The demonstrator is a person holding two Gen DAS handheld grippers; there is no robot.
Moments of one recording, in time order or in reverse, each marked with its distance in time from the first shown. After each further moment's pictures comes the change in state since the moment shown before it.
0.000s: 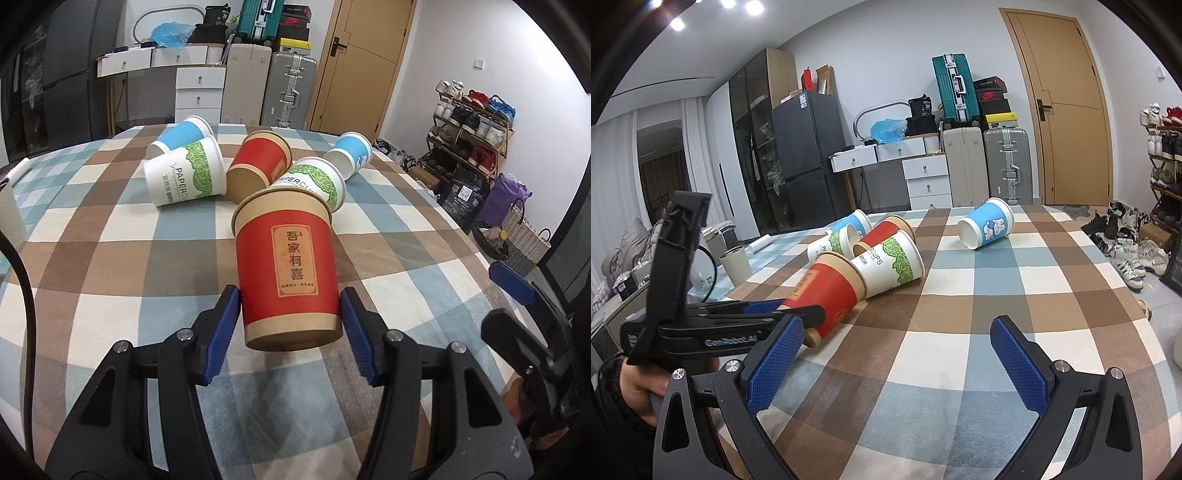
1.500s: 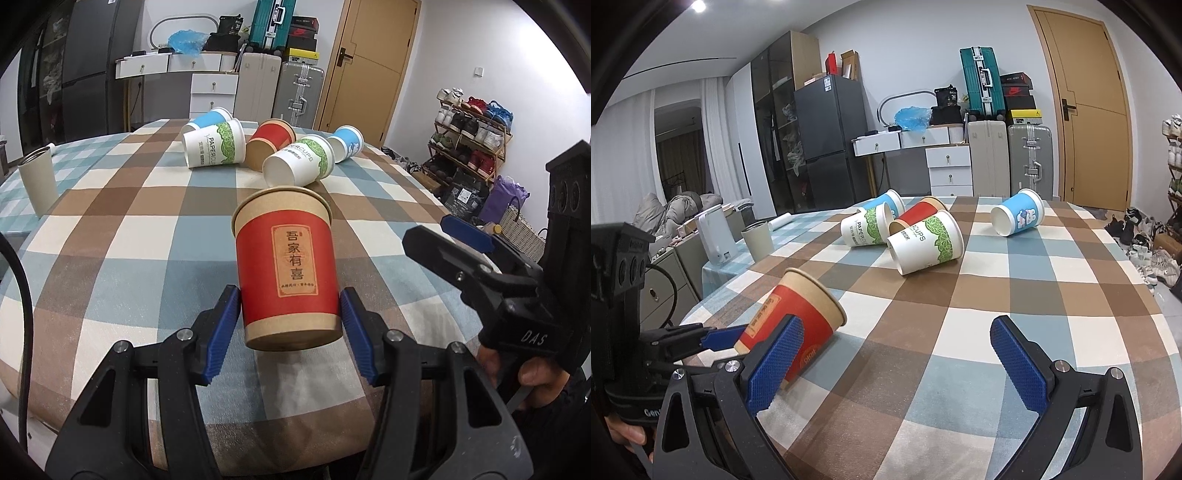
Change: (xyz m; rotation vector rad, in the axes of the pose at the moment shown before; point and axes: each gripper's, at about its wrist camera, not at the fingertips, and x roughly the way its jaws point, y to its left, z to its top) left arm -0.079 -0.008 -0.085 -0.018 -0.038 0.026; right arm -0.003 0.032 -0.017 -0.061 0.047 0.062
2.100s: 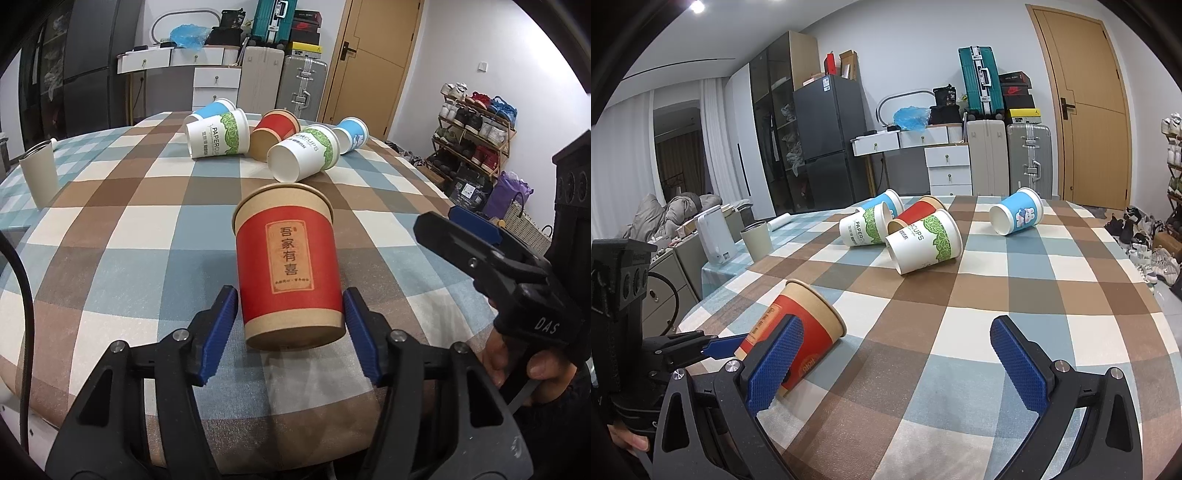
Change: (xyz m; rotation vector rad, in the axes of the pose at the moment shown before) left arm 0.010 0.005 -0.002 -0.007 0.023 0.012; right arm 0.000 -0.001 0.000 0.002 0.000 0.000
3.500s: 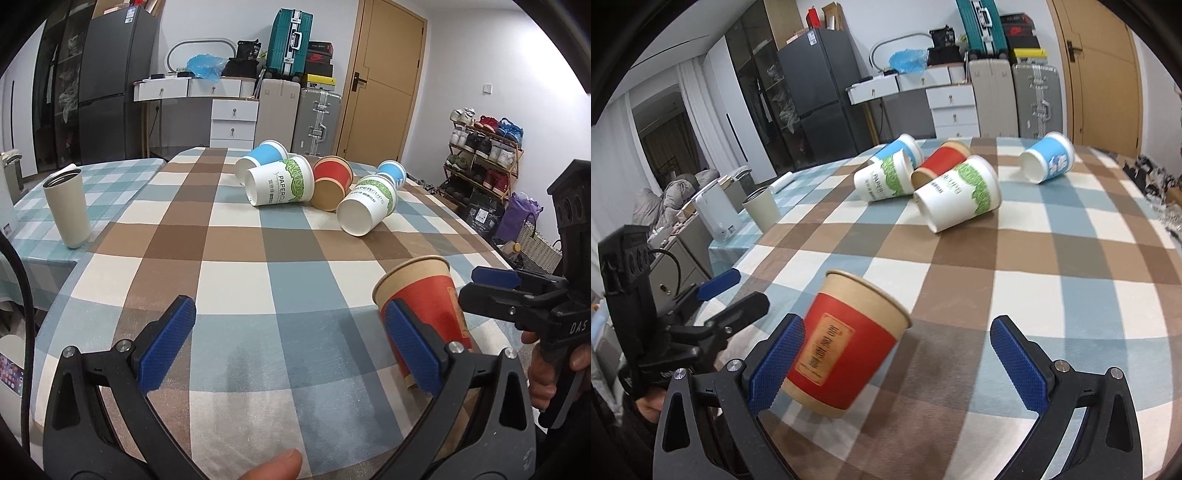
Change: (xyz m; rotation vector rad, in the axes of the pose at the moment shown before) left arm -0.014 0.085 0.027 0.013 -0.136 0.050; right arm 0.044 0.028 0.017 0.107 0.279 0.051
